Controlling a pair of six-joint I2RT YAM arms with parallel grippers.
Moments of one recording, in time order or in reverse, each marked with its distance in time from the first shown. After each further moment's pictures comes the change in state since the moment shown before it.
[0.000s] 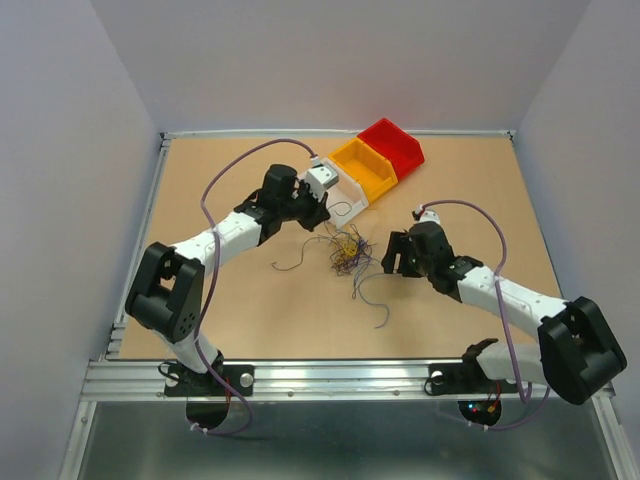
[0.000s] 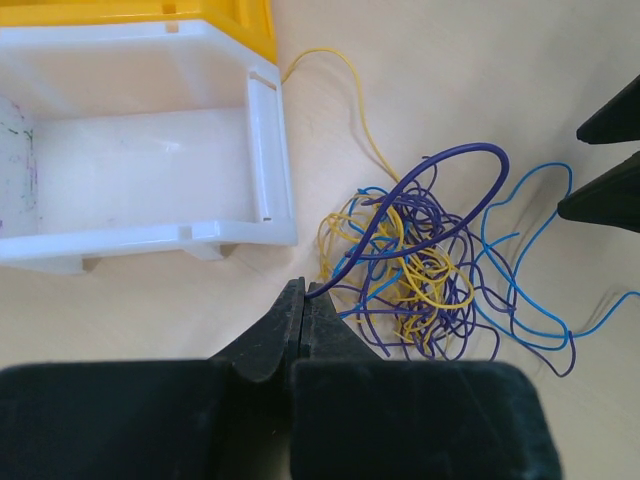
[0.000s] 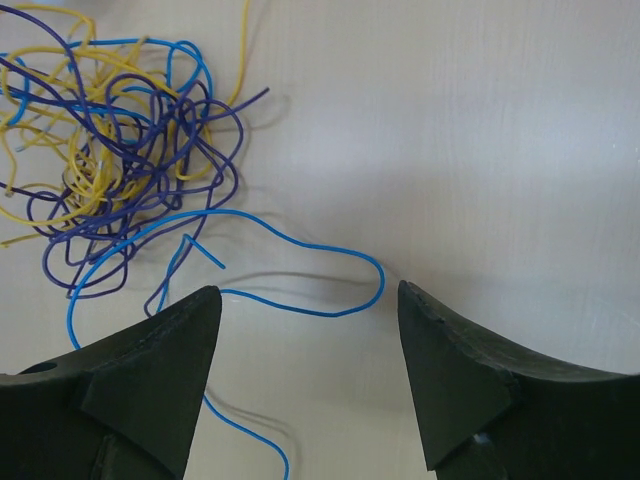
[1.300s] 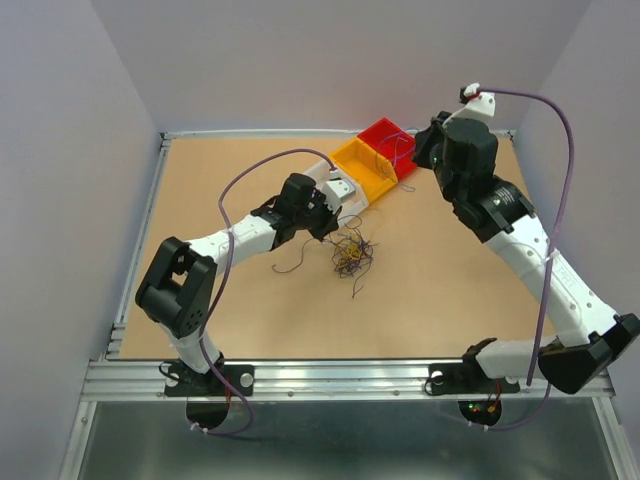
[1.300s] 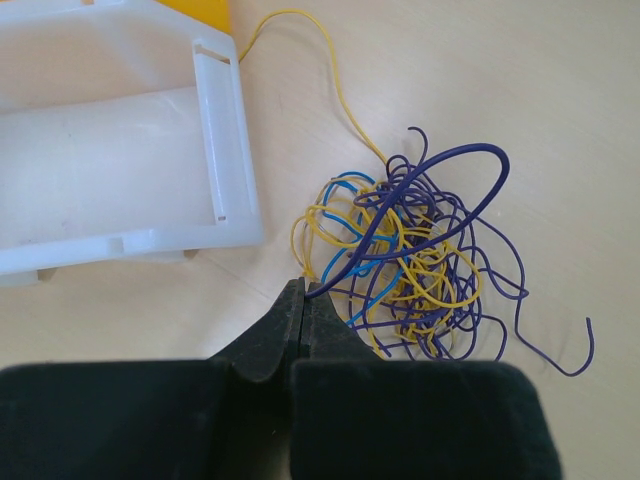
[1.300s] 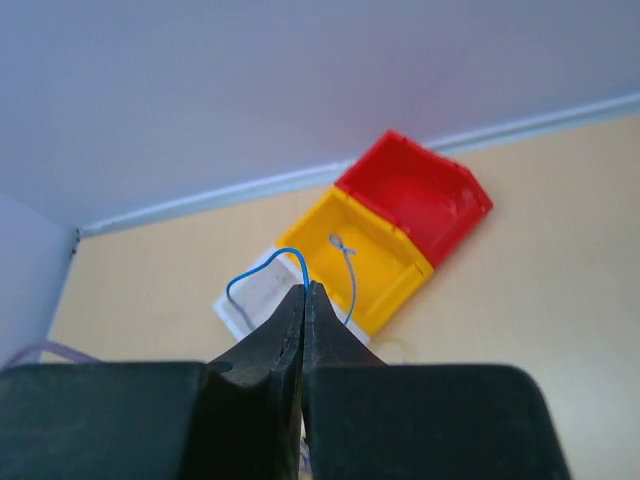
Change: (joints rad) left arm -0.098 0.050 0.010 -0.027 -0.091 0.056; right arm 0.010 0.040 0.861 -0.272 0.355 -0.109
